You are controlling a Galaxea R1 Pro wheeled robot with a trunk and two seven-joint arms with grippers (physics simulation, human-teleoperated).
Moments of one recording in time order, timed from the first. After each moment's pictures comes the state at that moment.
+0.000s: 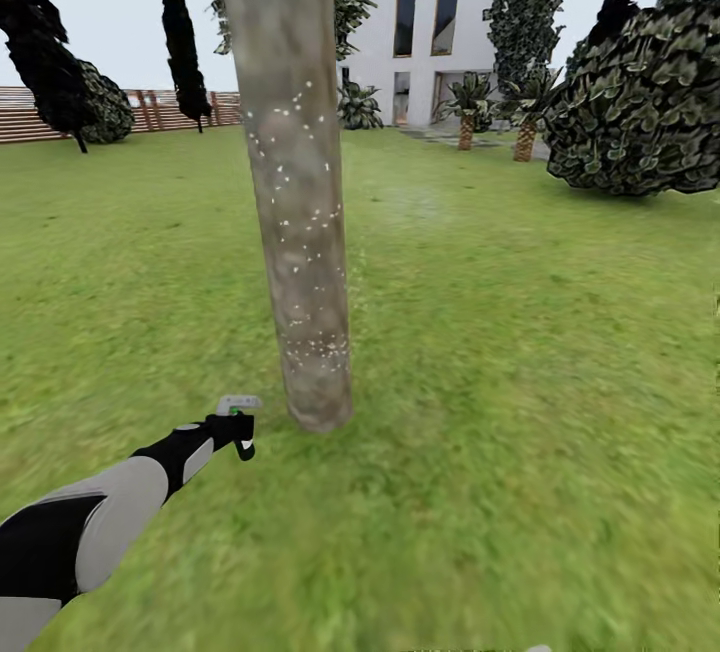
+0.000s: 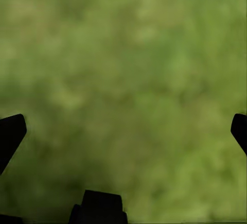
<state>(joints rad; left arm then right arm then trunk) -1.04 0.10 0.09 -0.03 -0.10 0.00 -0.20 -0.43 -0.05 -0.08 0.05 0.28 -0.19 0.03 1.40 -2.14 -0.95</state>
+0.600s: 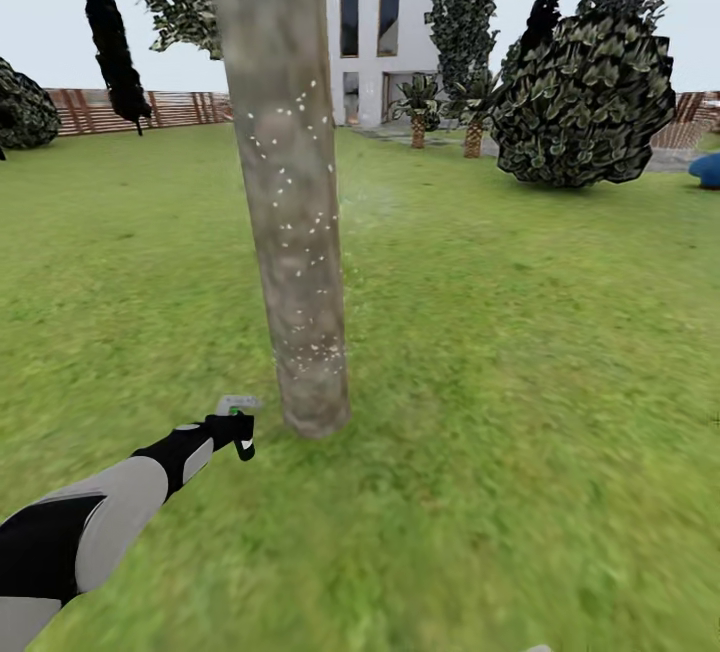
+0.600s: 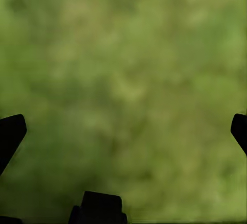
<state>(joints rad) -1.04 0.10 0.09 -0.03 -0.10 0.00 -0.20 -0.43 -0.05 -0.08 0.05 0.28 -0.19 0.03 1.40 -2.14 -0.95</state>
